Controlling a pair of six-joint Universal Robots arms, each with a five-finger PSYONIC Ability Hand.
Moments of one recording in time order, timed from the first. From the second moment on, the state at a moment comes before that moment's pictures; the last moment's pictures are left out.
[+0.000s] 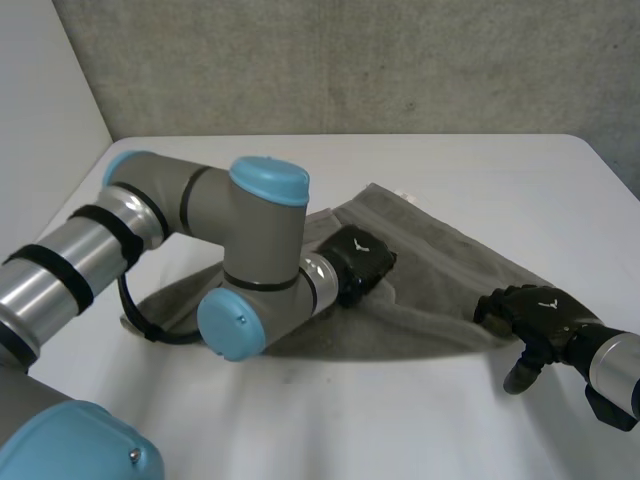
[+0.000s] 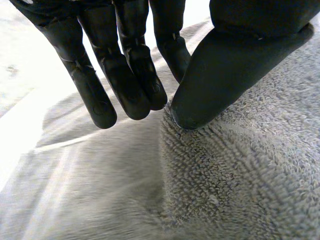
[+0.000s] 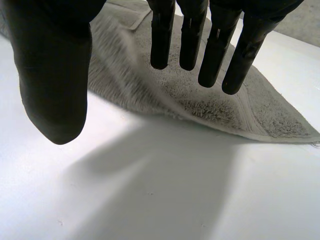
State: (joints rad) left arm 3.97 -2.59 -0.59 2.73 -1.40 3.57; right arm 1.54 -1.38 2.00 0.02 1.05 2.71; left_hand 1.18 1.22 1.21 1.22 1.02; right_hand 0.44 0.44 0.43 0.43 0.22
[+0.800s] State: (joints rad) left arm 4.01 -1.94 -1.21 2.84 -1.70 3.50; right arm 1.69 -1.23 1.71 0.05 1.07 2.98; left_hand 1.19 1.22 1.22 1.22 1.03; right_hand 0.32 0.32 0.32 0.33 0.15
